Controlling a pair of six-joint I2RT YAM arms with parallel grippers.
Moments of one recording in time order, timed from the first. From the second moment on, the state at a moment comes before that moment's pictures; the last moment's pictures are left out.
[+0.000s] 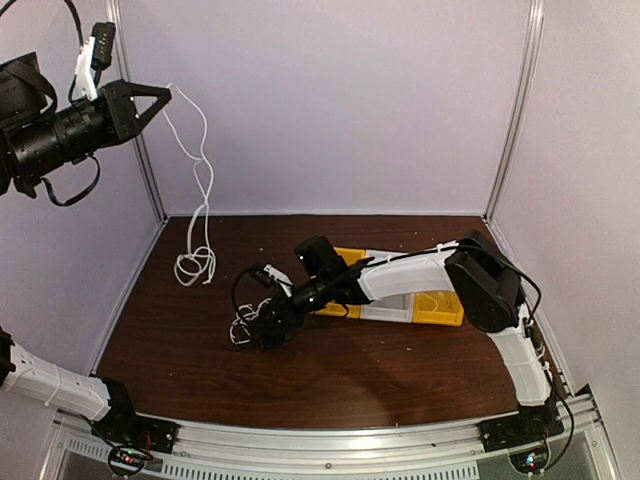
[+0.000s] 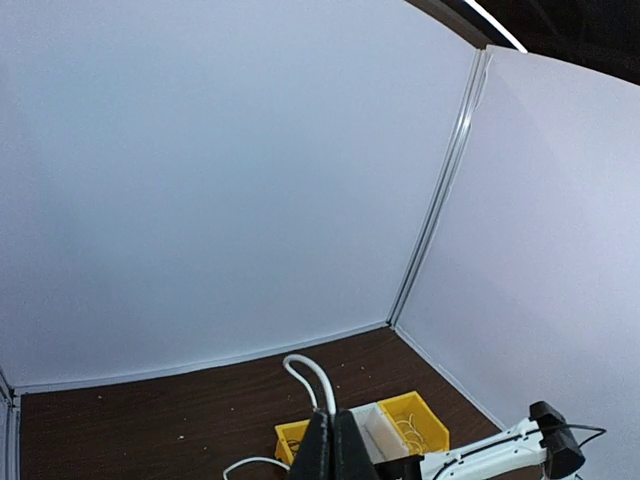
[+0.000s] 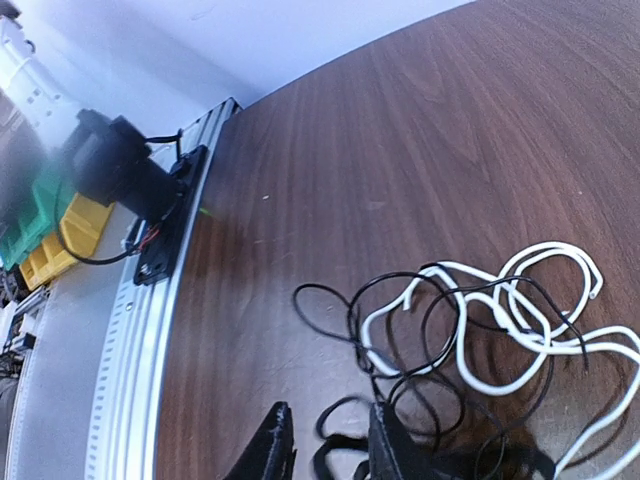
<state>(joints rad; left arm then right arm) -0.91 1.15 1.93 -0.73 -0.29 -0.24 0.92 2.34 1.69 0.05 -0.77 0.12</state>
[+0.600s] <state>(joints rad) -0.91 1.12 1.60 -0.65 -0.25 -0.24 0.81 1.76 1.46 -0.23 -0.78 -0.27</state>
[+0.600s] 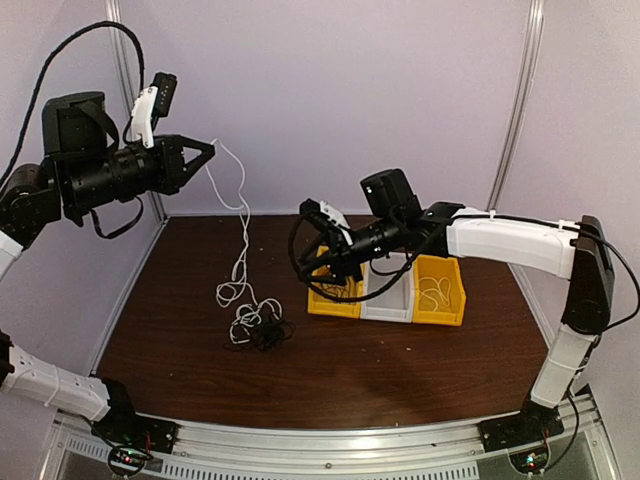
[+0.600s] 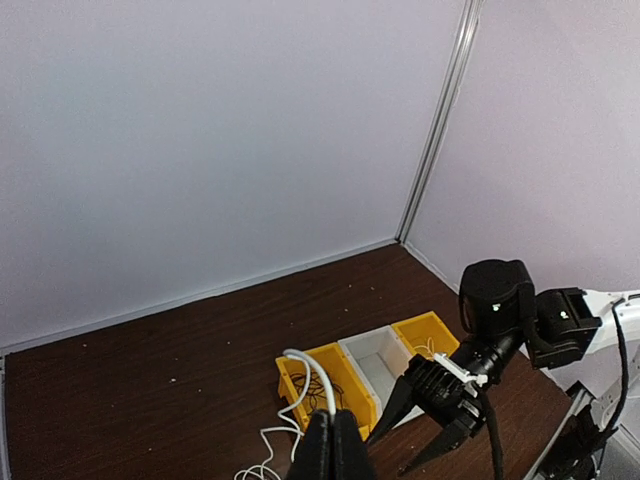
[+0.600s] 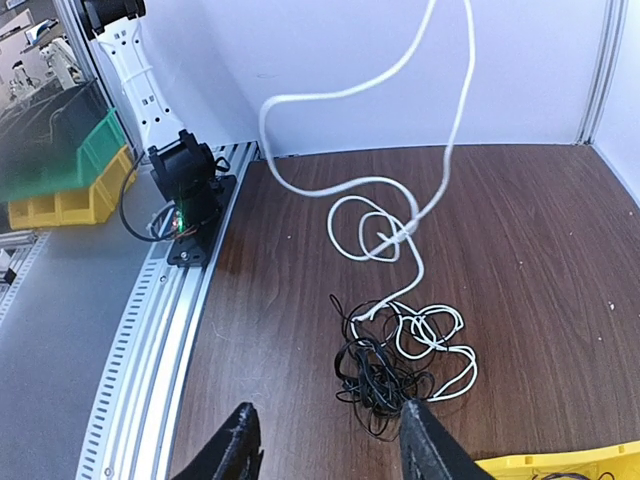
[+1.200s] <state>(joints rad) -0.91 1.17 1.58 -0.62 -0.15 -0.24 0.81 1.86 1.74 -0.20 -0.73 -0.02</state>
